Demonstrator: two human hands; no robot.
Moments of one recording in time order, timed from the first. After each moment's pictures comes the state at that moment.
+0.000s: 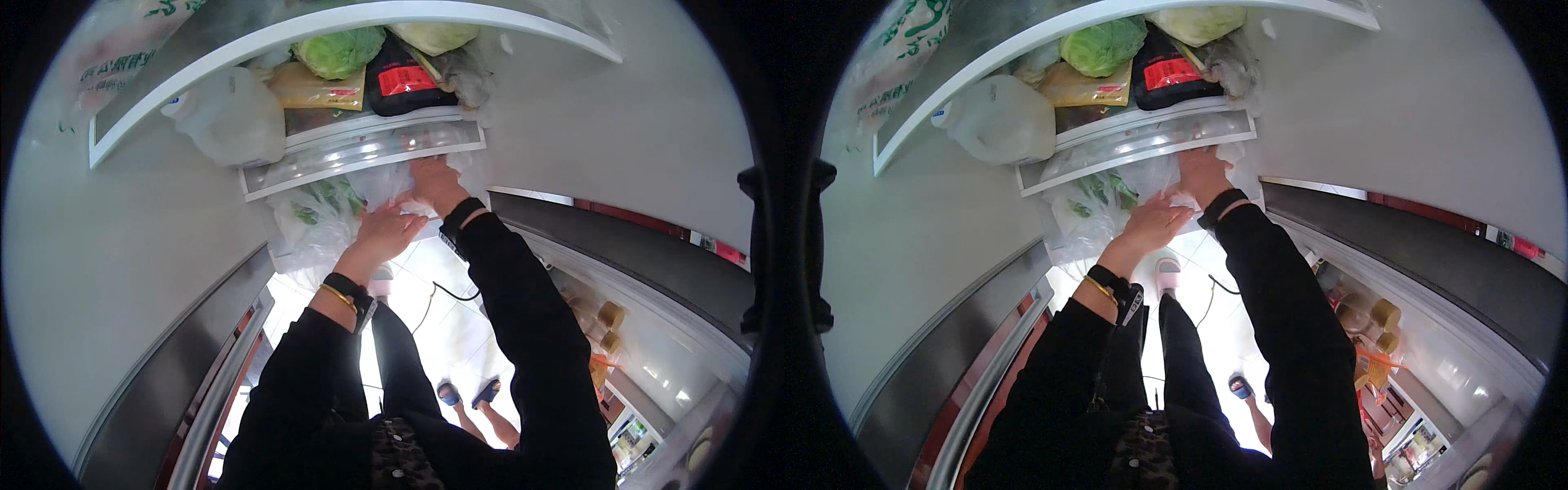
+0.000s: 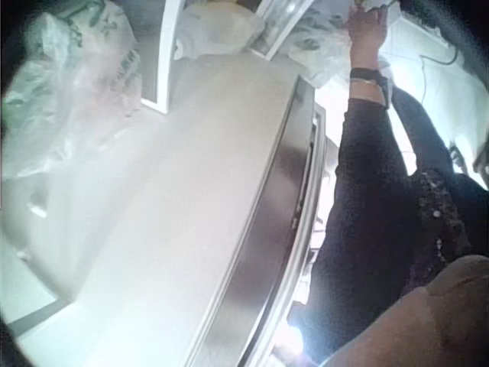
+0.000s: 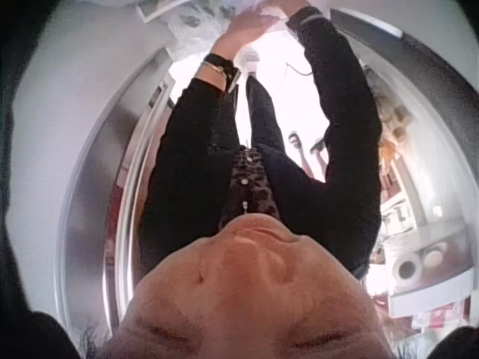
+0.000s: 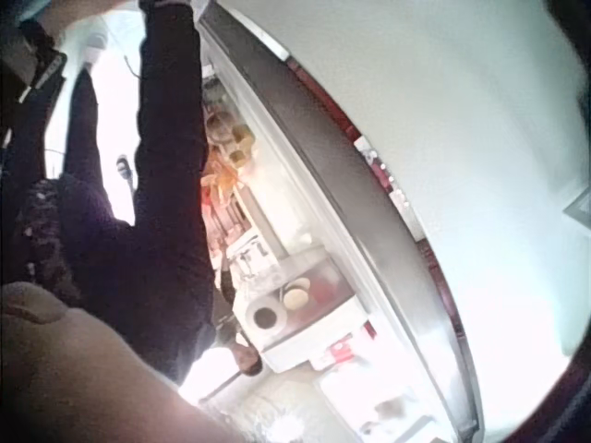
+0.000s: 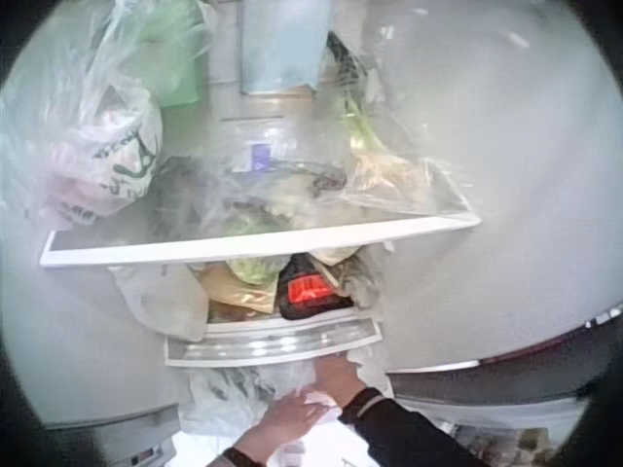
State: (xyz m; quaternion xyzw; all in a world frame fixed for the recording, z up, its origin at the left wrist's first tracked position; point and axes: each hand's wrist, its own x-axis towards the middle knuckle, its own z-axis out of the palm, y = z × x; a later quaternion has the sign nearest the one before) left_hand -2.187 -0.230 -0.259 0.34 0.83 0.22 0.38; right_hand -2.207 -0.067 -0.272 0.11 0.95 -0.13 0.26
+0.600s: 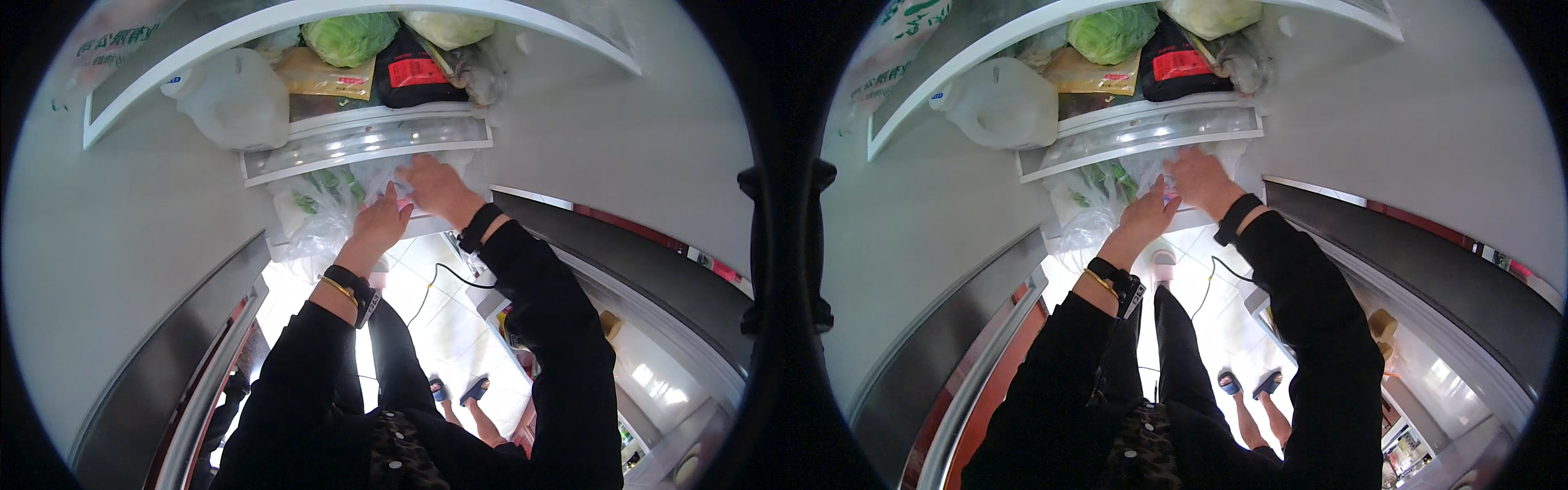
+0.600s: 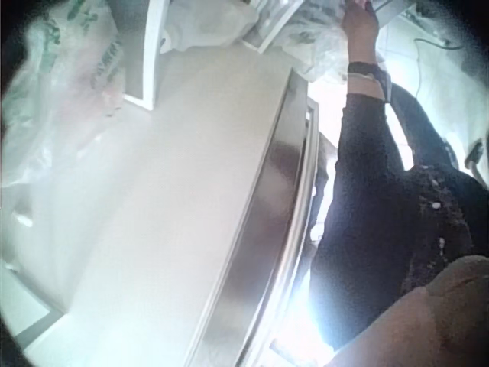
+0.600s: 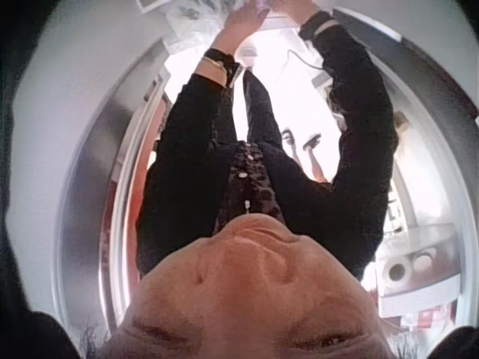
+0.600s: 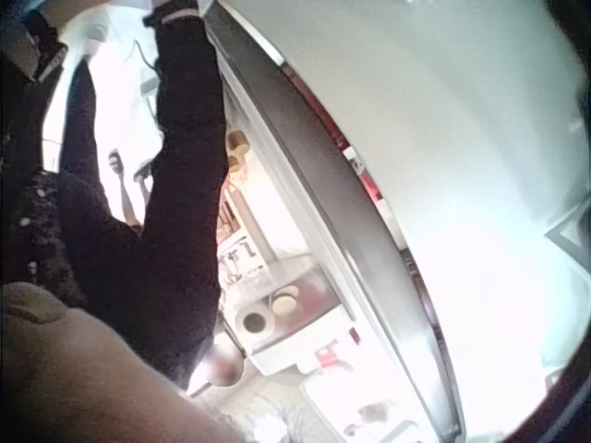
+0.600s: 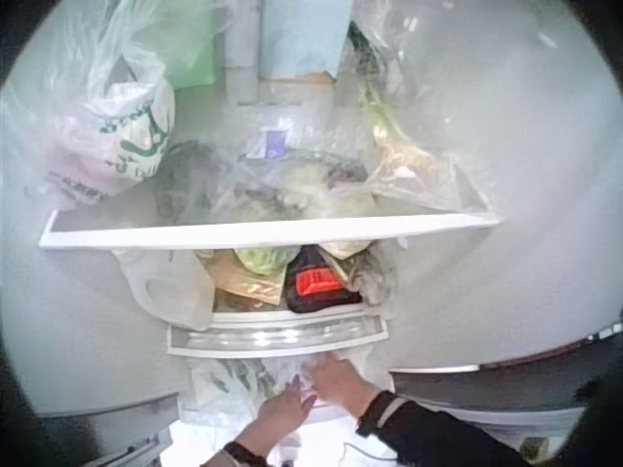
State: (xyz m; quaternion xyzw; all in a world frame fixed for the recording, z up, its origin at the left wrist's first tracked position) left_hand -2.186 -0.229 -0.277 0.17 0.86 0.24 0.41; right_hand -2.203 -0.062 -0.250 -0.10 0.94 -0.14 0.31
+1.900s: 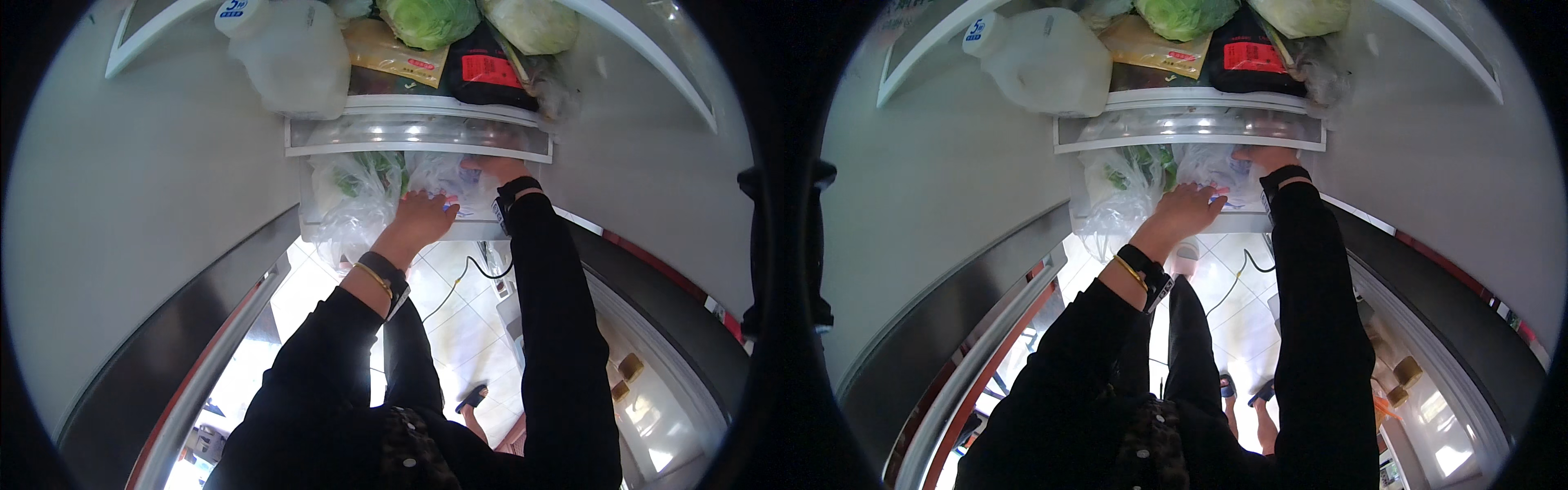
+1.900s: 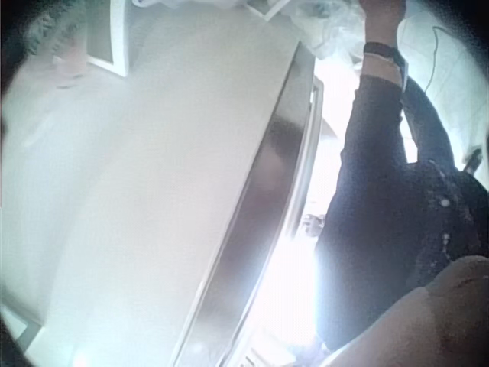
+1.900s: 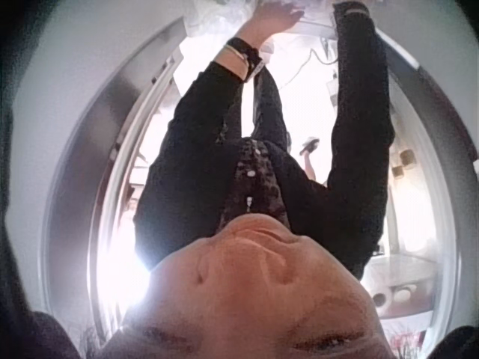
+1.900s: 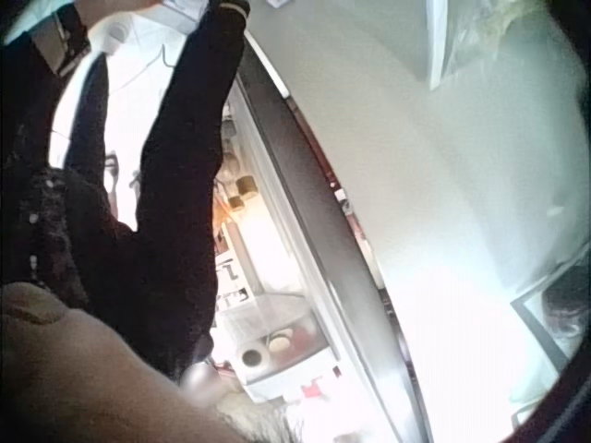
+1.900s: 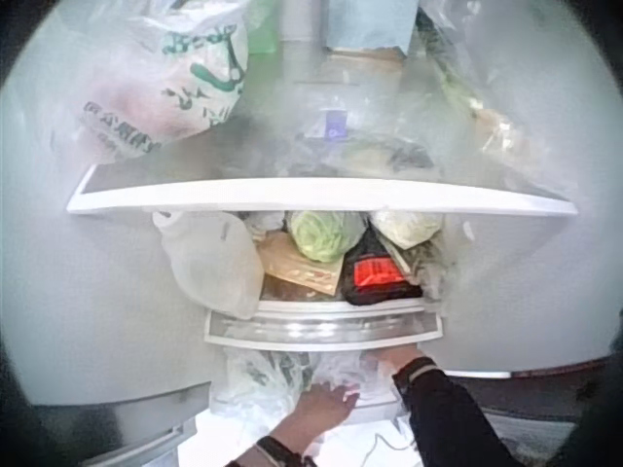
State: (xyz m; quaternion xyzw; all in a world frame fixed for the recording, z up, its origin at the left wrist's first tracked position) left_hand -2.178 -0.236 -0.287 0.23 0.90 0.25 0.28; right_hand -2.240 -0.006 -0.343 0.03 0.97 -0.09 0.23
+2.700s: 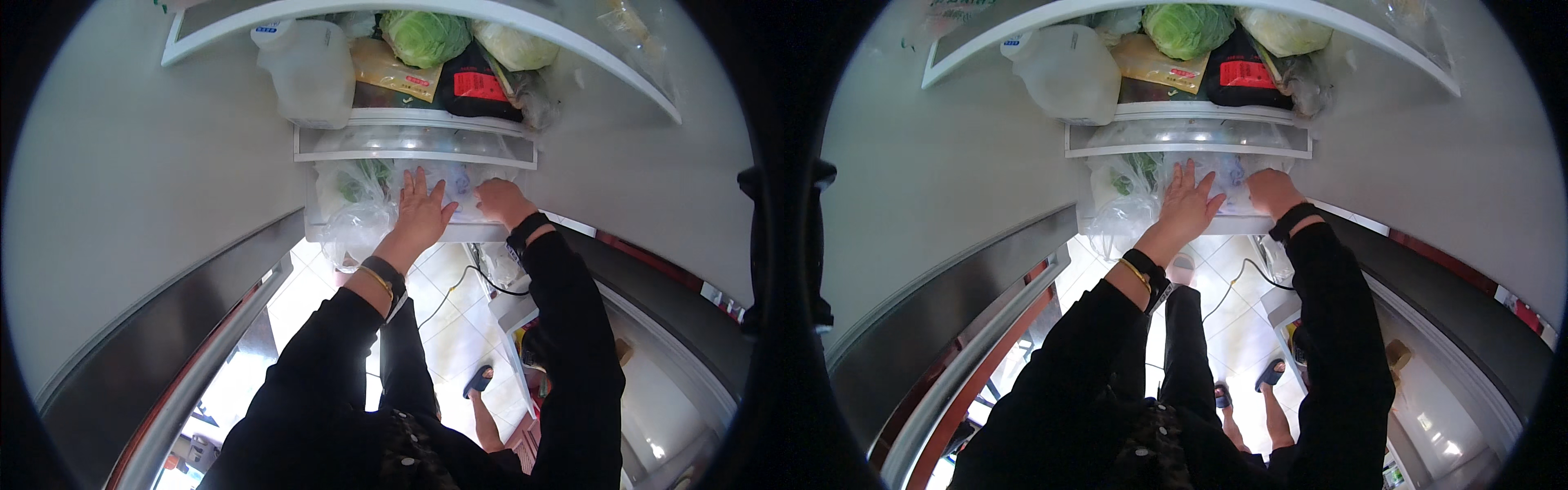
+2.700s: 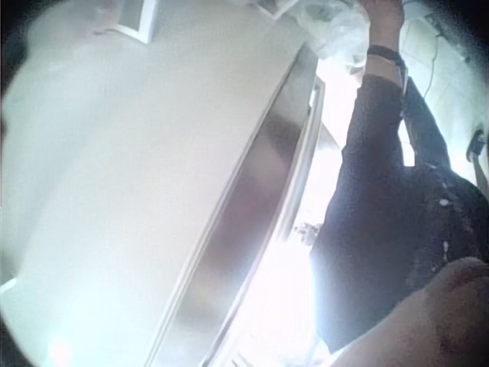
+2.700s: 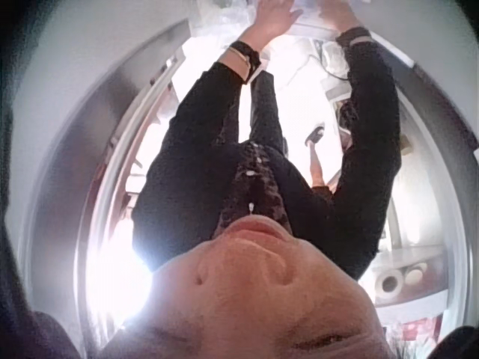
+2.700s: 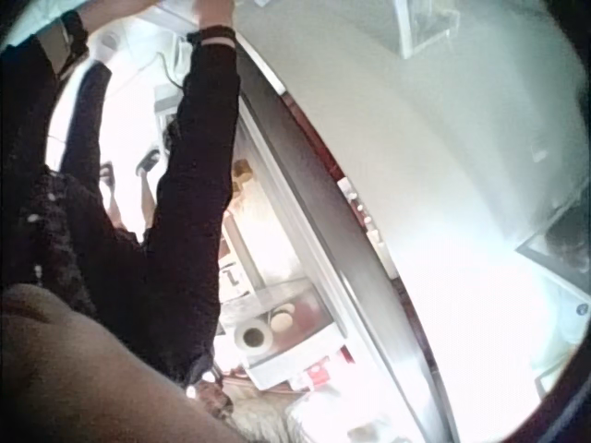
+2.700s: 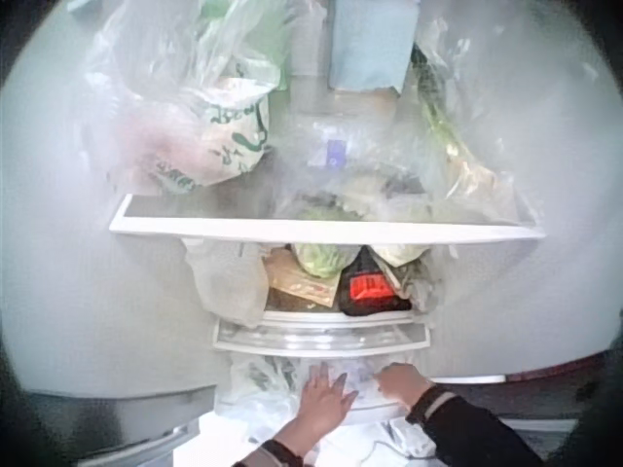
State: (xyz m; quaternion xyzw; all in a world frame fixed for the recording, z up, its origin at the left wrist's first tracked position) left_hand -2.179 -0.231 -0.258 0.19 0.93 0.27 0.15; right_hand -2.197 -0.023 -0.260 -0.09 0.89 0.02 0.45
